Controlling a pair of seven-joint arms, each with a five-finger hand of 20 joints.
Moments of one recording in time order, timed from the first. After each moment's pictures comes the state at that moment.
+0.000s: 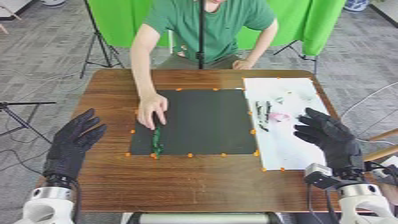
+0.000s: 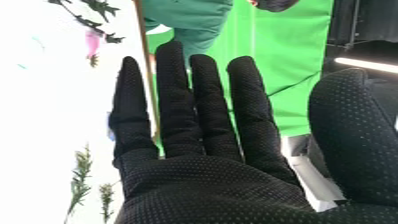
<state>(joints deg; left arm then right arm) 131.3 -51.9 -95.6 -122.4 35.8 17.6 19.6 -126.5 -67.5 102.2 -119.1 -60.5 2.9 -8.9</state>
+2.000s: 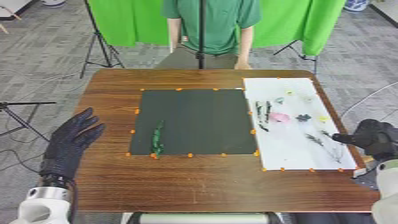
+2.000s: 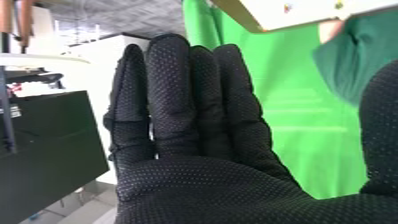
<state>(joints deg) 132.2 -51.2 -97.1 -122.5 36.2 16.6 19.5 -128.8 -44.1 106.5 -123.5 -125.3 -0.4 38.5</state>
